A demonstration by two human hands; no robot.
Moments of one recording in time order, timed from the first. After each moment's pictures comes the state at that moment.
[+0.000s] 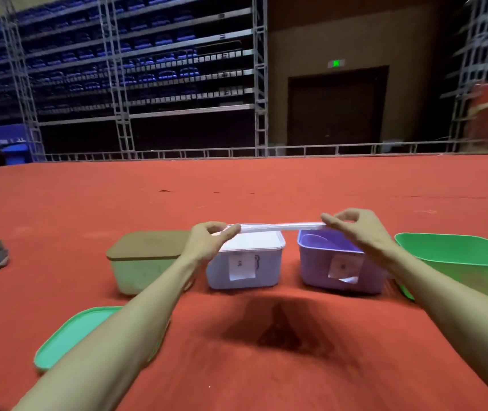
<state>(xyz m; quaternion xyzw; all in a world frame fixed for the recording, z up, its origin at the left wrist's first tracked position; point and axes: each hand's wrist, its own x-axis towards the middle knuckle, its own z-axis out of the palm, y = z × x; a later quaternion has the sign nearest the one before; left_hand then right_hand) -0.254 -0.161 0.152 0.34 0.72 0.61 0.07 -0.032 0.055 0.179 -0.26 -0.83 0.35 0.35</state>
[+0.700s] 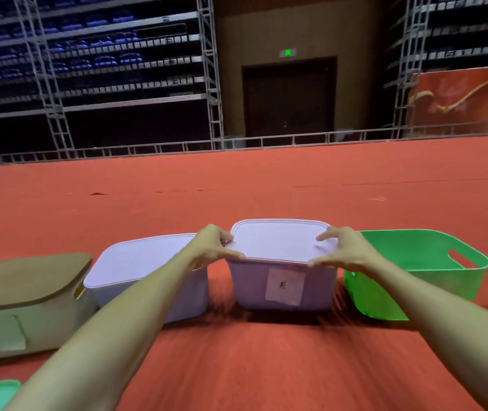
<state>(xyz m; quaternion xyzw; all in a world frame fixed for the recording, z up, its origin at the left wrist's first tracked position) -0.272 0.087 0.114 0.57 0.74 0.33 0.12 -0.012 0.257 0.107 -0.33 -0.89 0.21 0.23</state>
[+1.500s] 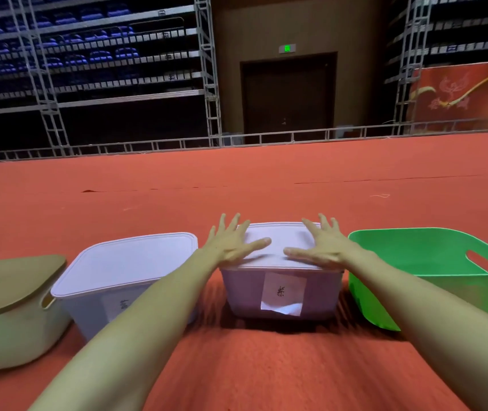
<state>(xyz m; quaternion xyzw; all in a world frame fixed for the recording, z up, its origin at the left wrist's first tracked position) -0.261 0.157 0.092 0.52 0.85 0.11 0.04 -0.066 0.279 0.094 -0.39 -0.91 0.14 0.08</state>
